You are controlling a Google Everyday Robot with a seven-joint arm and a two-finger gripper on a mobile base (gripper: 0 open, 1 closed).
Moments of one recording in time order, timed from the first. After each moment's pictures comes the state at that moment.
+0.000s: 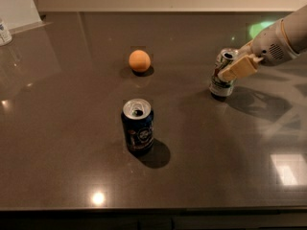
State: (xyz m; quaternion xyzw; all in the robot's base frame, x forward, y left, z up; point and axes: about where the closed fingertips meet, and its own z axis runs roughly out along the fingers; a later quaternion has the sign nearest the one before) arm 0.580 -0.214 0.907 -0.45 0.82 0.15 0.32
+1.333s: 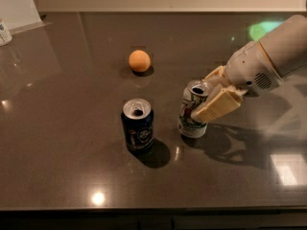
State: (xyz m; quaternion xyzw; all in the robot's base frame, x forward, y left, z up) arm 0.451 -0.112 0.909 -0.58 0.73 0.25 0.26
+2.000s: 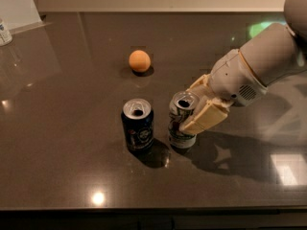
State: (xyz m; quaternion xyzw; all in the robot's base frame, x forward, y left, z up) arm 0.429 -0.082 0.902 -0.63 0.69 0.23 0.25
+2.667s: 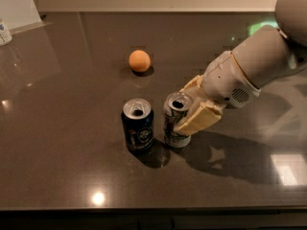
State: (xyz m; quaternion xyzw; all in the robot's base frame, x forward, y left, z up) arm 0.427 -0.069 0.900 -0.65 0.69 0.22 0.25
